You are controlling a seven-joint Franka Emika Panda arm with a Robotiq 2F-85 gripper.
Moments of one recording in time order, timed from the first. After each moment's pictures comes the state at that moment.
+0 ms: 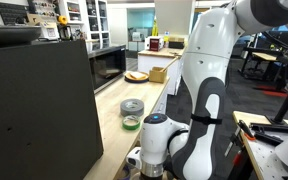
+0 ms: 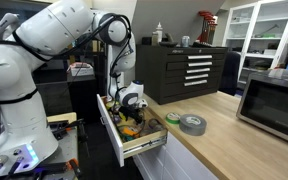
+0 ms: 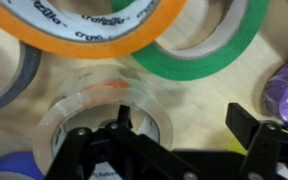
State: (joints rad) arm 0.05 0.93 0.28 -2.09 -0.15 3.02 -0.27
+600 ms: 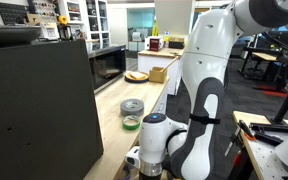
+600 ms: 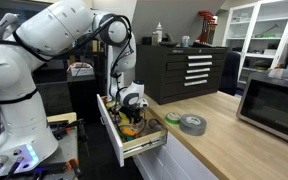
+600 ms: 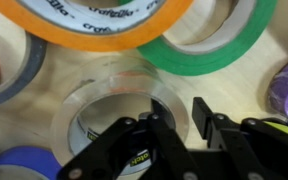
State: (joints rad) arm 0.05 0.93 0.28 -2.07 -0.15 3.02 -0.28
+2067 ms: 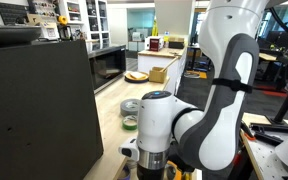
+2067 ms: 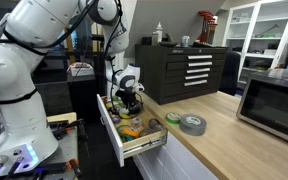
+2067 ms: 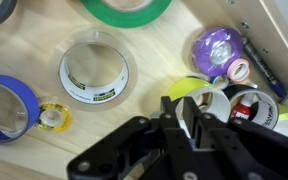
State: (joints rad) arm 0.00 0.69 0.42 -2.20 -0.11 2.91 -0.28
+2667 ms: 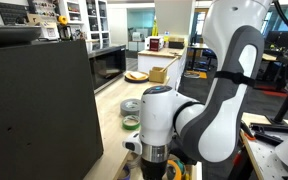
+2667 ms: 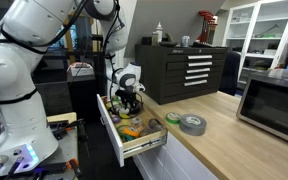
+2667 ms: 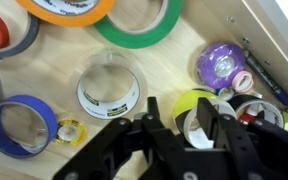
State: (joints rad) arm 0.01 0.64 0.39 -2.23 -0.08 2.86 -0.28
